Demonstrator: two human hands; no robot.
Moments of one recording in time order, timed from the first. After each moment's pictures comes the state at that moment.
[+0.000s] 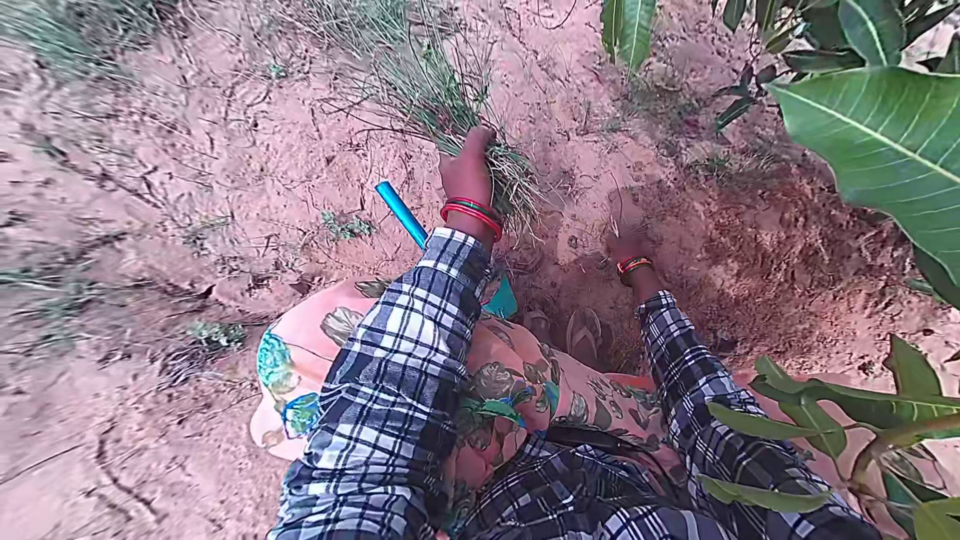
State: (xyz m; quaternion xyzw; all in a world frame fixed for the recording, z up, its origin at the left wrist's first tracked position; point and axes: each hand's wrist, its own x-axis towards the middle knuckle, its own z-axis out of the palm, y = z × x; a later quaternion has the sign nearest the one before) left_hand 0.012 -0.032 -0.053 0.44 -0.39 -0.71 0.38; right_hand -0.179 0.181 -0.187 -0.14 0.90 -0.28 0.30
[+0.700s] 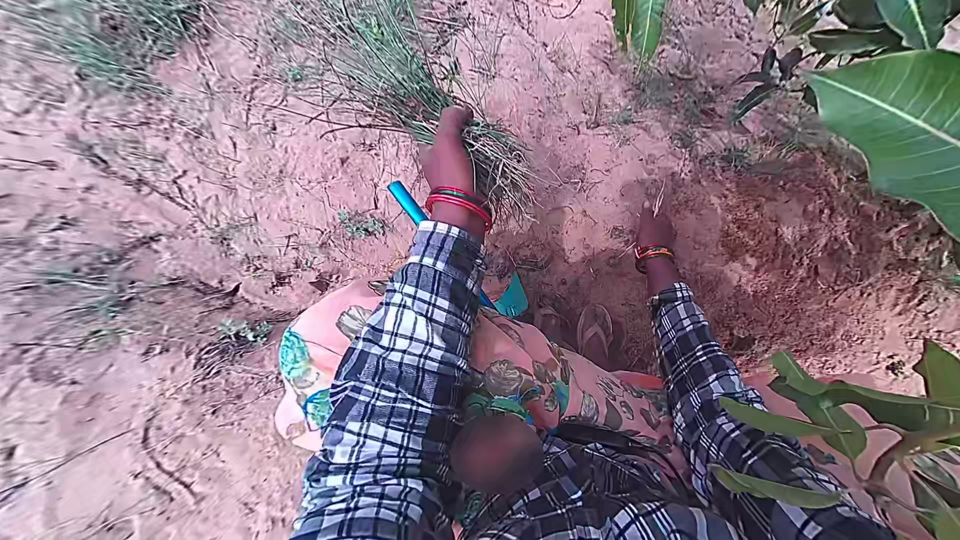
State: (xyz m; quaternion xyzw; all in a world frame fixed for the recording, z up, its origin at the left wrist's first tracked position) left_hand 0.024 -0.059 -0.054 0.46 -0.37 -0.69 0.42; right_hand -0.191 0.175 -0.172 -0.03 0.94 -0.29 0.16
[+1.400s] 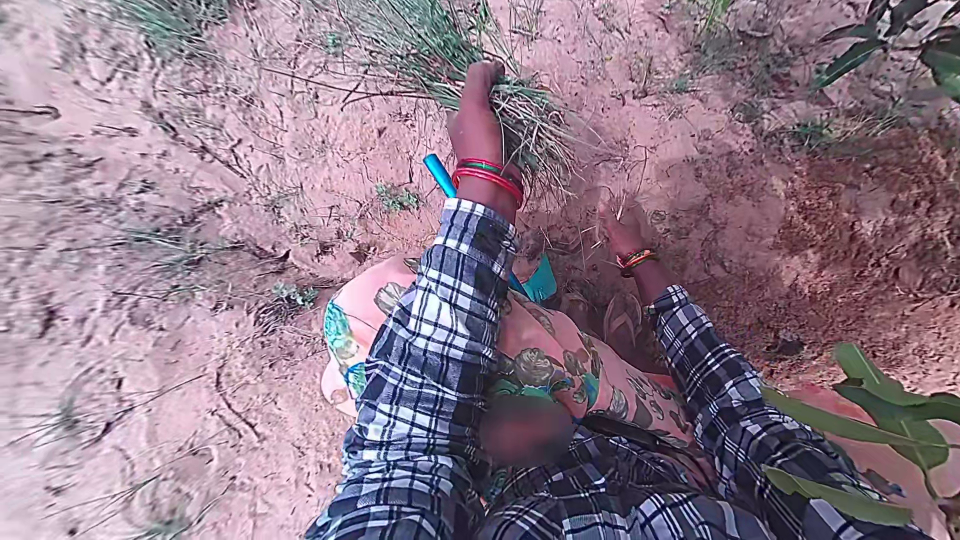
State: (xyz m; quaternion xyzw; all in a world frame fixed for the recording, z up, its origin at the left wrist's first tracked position) left_hand 0.030 -0.061 -0.040 0.43 -0.31 -0.73 0.44; right_hand -0.102 0.122 -0.203 -0.20 0.84 -0.37 0.34
